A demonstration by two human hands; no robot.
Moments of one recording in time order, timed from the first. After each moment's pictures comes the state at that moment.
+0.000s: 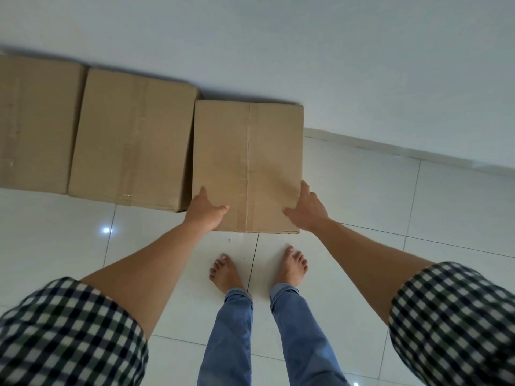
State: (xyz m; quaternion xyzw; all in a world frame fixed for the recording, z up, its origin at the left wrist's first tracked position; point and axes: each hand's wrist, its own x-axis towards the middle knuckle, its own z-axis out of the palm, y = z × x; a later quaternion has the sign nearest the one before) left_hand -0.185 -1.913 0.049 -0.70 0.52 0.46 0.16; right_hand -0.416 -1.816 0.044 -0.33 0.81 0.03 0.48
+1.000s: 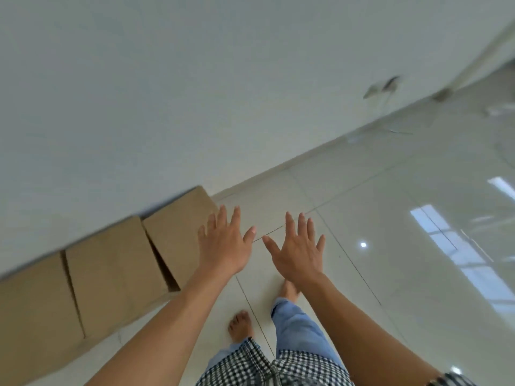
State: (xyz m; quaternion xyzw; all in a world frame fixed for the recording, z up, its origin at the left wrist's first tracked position) left_hand -0.255 -1.750 0.412 -0.26 0.94 0.16 0.15; right_hand -0.314 -1.592 0.384 -0.15 0.96 -0.11 0.22
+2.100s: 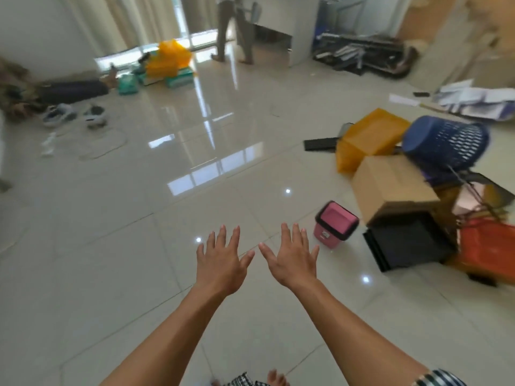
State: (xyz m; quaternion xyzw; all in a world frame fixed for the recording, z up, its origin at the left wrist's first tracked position) left_hand -0.071 -1.037 0.463 0.53 0.83 0.00 0.17; right_hand 0.079 -0.958 0.438 0.58 0.77 -0.26 -0.01
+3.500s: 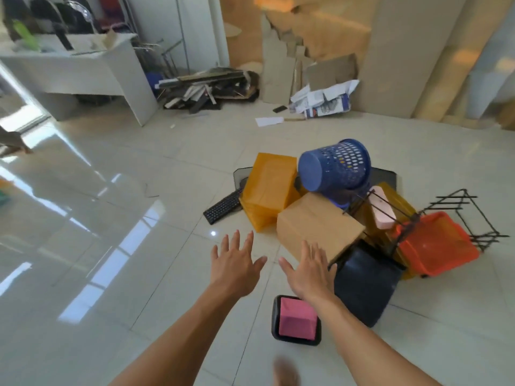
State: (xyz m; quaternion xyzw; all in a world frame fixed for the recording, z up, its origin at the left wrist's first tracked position) left_hand 0.019 -0.387 0.469 0.79 0.59 -0.08 0.13; right_hand 0.190 -0.436 0.423 0.82 0.49 -0.26 -0.10
